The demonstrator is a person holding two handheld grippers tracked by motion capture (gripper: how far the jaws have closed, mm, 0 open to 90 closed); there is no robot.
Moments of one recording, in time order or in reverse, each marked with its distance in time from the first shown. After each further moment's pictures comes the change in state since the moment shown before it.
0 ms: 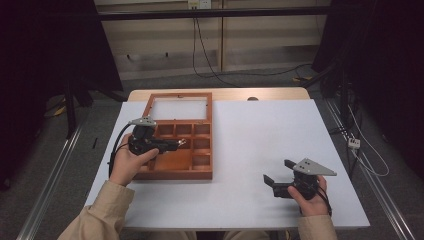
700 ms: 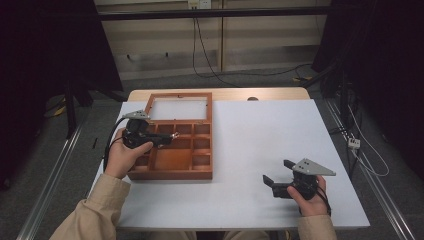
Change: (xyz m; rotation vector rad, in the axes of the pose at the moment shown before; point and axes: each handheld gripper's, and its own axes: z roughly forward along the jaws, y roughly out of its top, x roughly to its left) left arm 0.018 0.008 -0.009 -0.001 0.046 -0.018; right arm 0.001 0.000 0.001 0.003 0.007 -0.001
